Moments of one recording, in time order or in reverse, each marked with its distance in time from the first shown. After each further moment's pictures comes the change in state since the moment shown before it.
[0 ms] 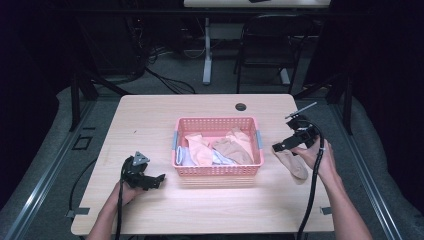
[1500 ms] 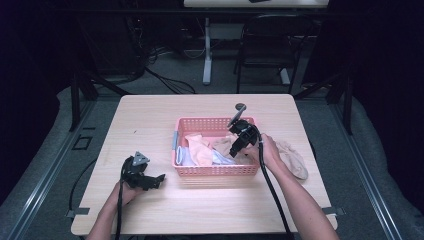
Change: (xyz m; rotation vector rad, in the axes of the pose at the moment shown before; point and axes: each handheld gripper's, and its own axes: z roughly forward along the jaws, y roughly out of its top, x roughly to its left) left arm 0.000 0.000 0.000 0.000 -0.001 0.001; right arm 0.088 0.076 0.124 0.264 0.051 -0.206
